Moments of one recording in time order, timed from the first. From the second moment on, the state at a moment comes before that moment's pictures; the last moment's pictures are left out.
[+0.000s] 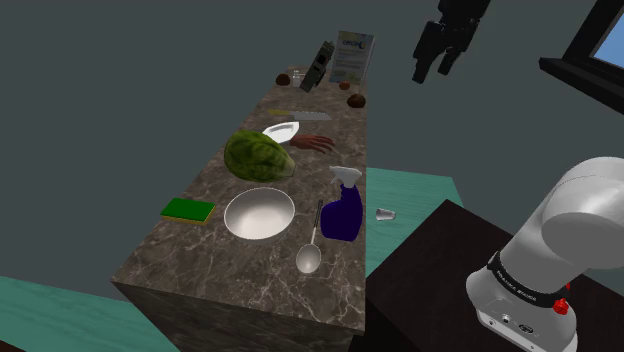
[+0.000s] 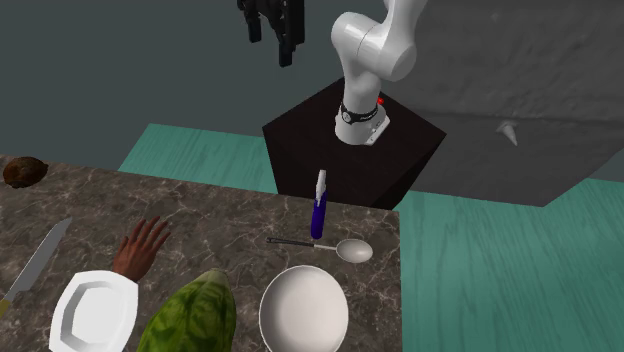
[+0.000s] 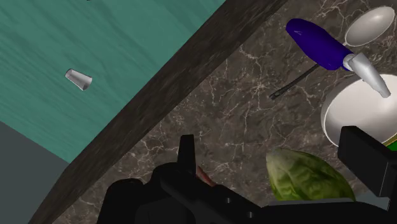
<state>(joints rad) -0.01 -0.80 0.05 -2.32 0.03 1.65 0.08</state>
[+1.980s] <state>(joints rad) 0.25 -0.54 0.18 -2.63 0.21 2.17 -0.15</state>
